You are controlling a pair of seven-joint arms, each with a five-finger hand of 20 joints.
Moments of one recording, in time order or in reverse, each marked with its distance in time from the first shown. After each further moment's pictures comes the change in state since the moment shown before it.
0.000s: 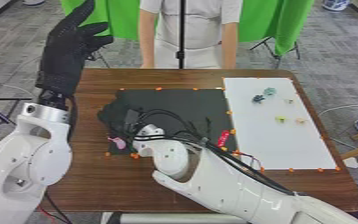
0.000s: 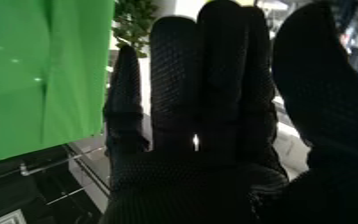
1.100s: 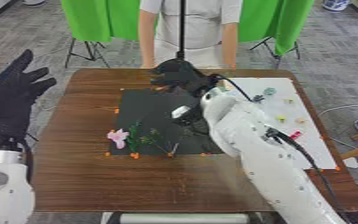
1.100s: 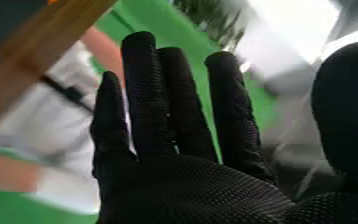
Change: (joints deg) left arm 30.1 -3.4 -21.6 -4.5 -2.2 8.9 0.5; right arm -15.5 8.6 36.4 -23.6 57.9 -7.8 11.6
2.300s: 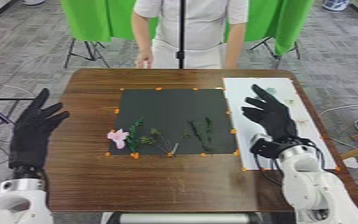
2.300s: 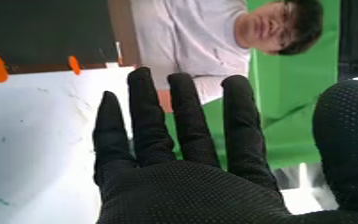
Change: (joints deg) left arm 4.1 -2.7 6.9 4.2 -1.5 1.5 5.9; right arm -34.4 -0.7 33.1 -3.1 36.9 7.1 -19.3
